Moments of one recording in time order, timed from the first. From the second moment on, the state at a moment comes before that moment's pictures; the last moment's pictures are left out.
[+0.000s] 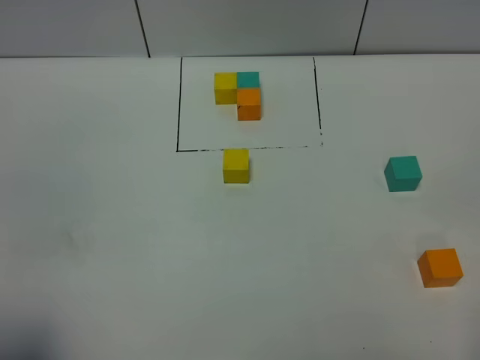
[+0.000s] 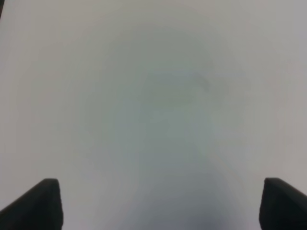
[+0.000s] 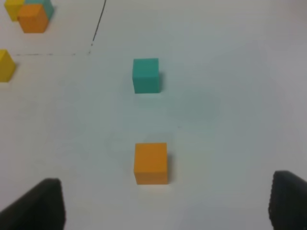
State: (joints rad) left arm -0.02 0.22 -0.58 0.04 1.09 0.06; right arm 0.04 0.01 -0.50 0.02 1.07 -0.02
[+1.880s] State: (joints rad) left arm -0.03 -0.01 -0.51 -0.06 1.06 0.11; right arm 0.04 0.01 -0.50 0.02 1.07 -0.02
